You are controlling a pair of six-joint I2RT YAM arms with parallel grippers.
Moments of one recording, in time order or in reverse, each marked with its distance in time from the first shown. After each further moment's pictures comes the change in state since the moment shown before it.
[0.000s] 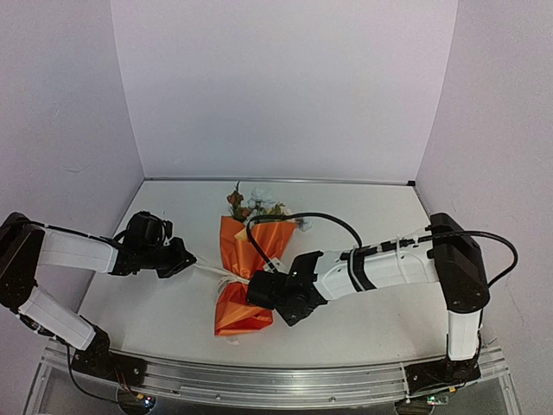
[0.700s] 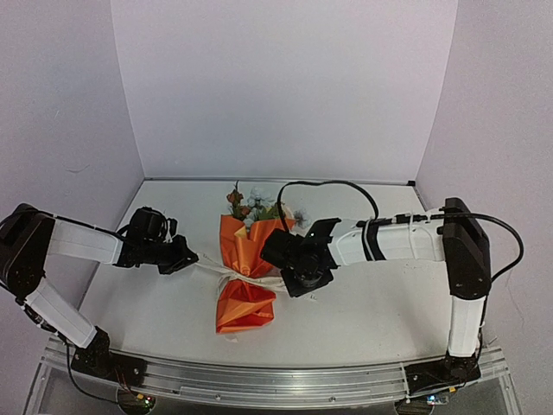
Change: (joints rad) left arm 0.036 0.083 0.067 -0.039 0.096 0.082; right arm -0.169 -0.040 0.036 0.039 -0.175 0.075
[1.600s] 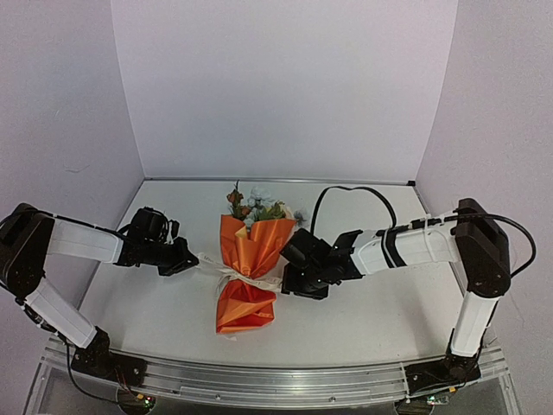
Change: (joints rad) left arm -0.009 0.000 0.013 -0.055 0.016 0.031; right arm -0.065 -0.118 -0.280 0.445 -0.251 0.390
